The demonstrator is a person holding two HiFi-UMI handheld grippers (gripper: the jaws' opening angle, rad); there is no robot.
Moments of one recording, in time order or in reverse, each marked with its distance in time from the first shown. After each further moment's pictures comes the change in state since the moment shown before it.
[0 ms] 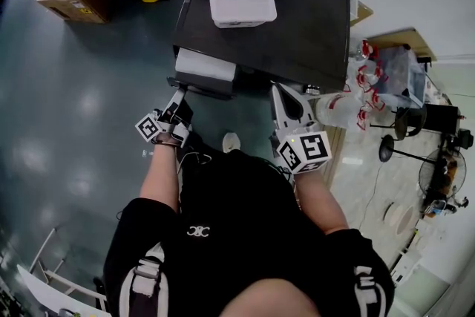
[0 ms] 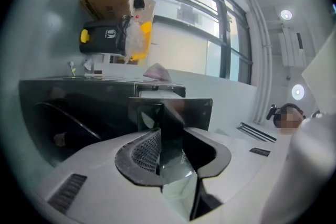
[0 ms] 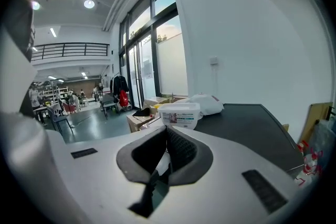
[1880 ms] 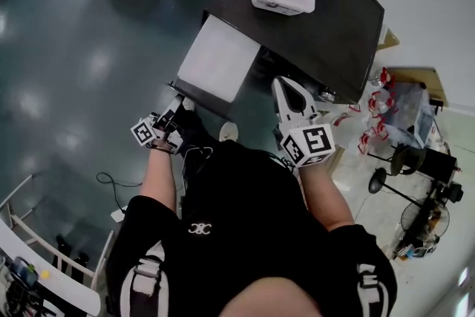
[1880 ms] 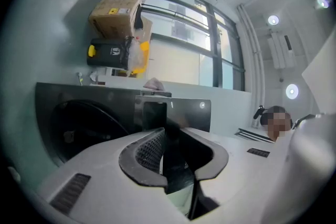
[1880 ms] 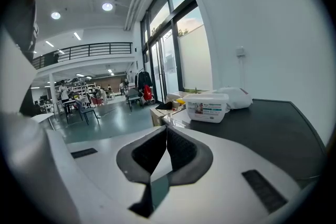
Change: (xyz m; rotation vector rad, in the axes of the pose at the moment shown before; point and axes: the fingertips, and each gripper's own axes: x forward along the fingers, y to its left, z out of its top) left arm -0.121 -0.026 -0.053 0.040 -0.147 -0.020; right arm 0.001 0.037 -0.035 -0.083 0.046 0.278
